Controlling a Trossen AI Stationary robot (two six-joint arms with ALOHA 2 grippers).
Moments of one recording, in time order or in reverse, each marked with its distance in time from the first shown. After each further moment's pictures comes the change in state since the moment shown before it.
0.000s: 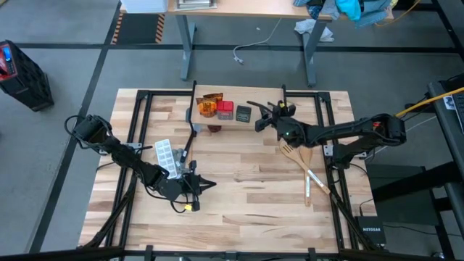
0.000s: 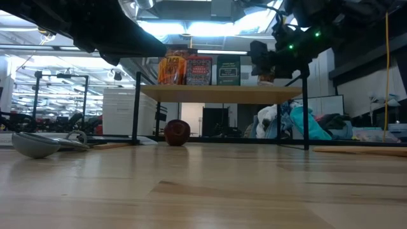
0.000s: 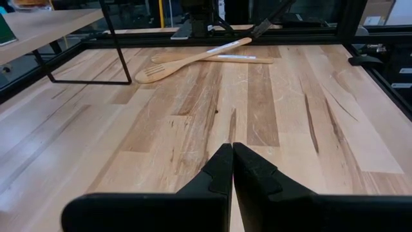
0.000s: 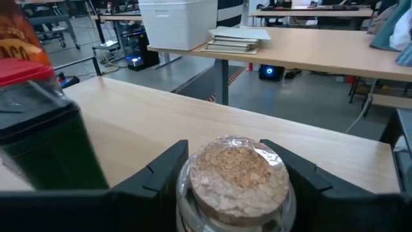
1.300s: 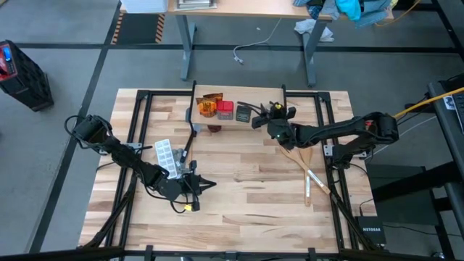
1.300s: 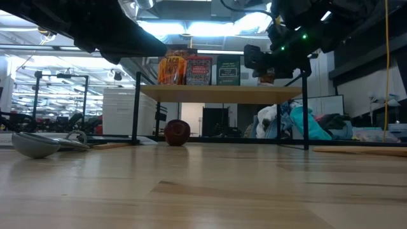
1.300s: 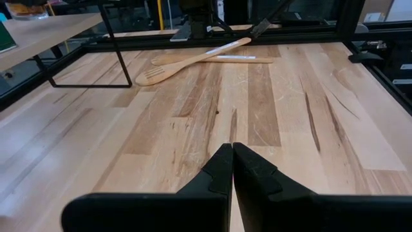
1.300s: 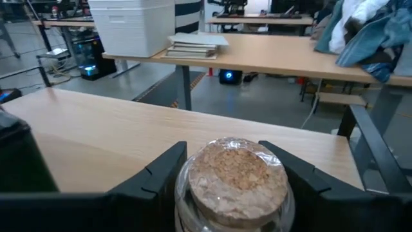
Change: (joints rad) left arm 0.000 0.000 0.000 0.003 0.000 0.027; right arm 0.022 0.090 0.095 -0.101 0.206 0.102
